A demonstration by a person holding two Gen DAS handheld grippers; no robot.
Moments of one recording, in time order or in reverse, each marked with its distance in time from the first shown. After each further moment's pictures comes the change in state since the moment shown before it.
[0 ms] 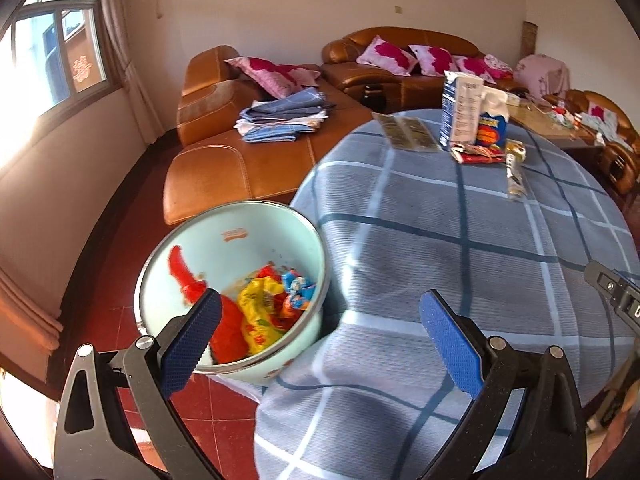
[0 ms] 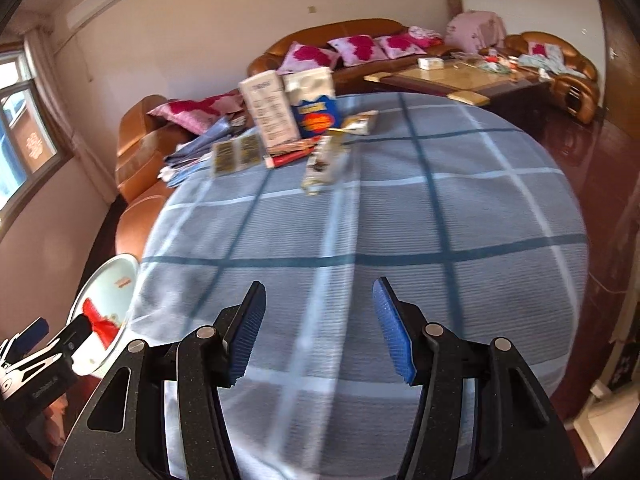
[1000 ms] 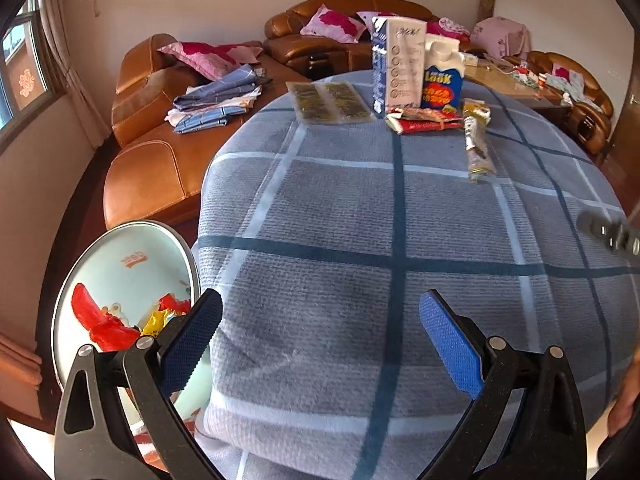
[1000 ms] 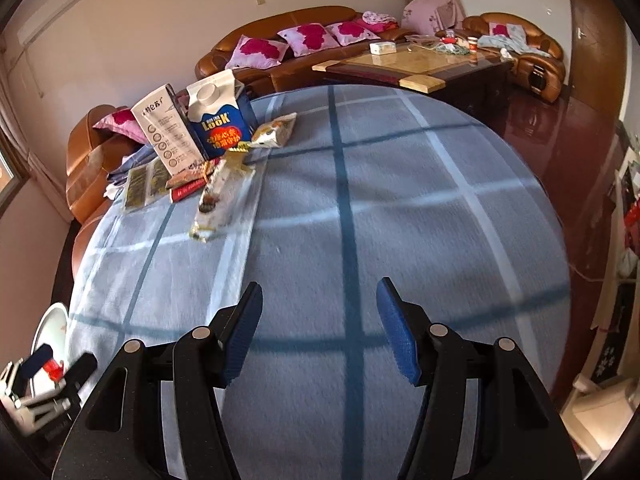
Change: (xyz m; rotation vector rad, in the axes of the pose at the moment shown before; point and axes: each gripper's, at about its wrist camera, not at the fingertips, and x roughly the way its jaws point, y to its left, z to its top) left arm 0.076 -0.071 0.031 0.109 0.106 -0.131; right arm 0.061 -0.051 0.060 0.041 0.040 -0.119
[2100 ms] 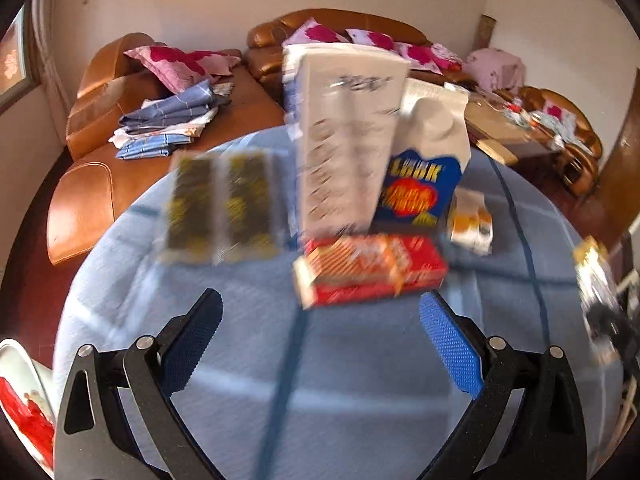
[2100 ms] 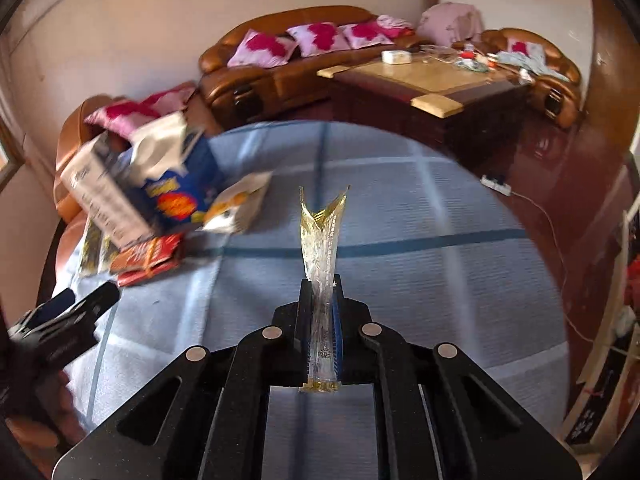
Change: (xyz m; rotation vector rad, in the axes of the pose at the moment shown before) left arm 0.107 -0.090 0.146 -0.098 -0.070 -0.092; right arm 0.064 -0.051 0.100 -0.036 0.005 -0.001
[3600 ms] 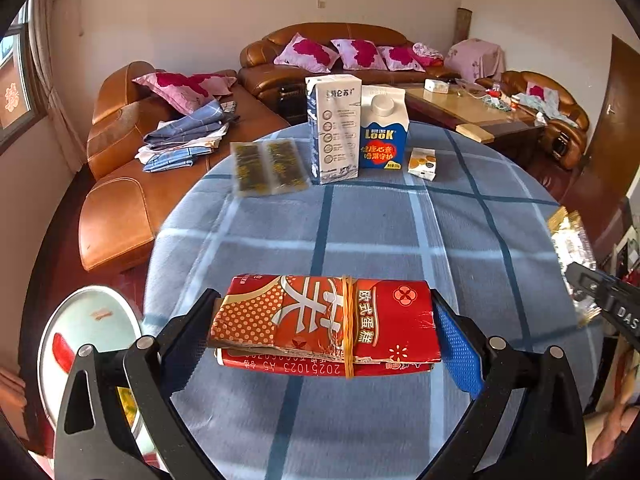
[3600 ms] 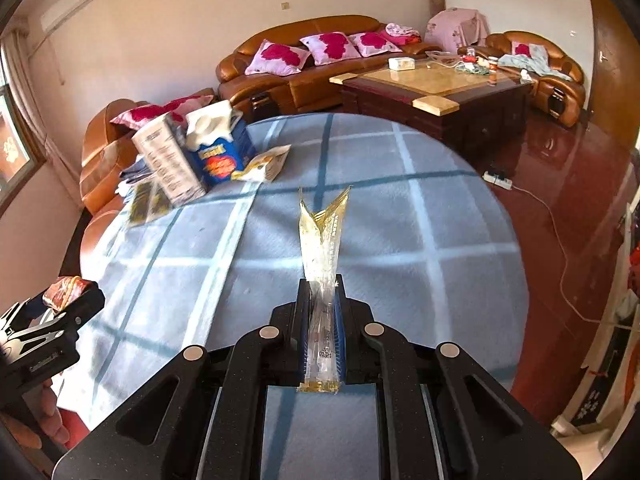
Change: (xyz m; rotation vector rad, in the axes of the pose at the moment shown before) left arm -0.144 0.026 -0.083 0.116 -0.031 -0.007; right arm -0.090 0.012 -0.079 -0.031 -0.022 0.071
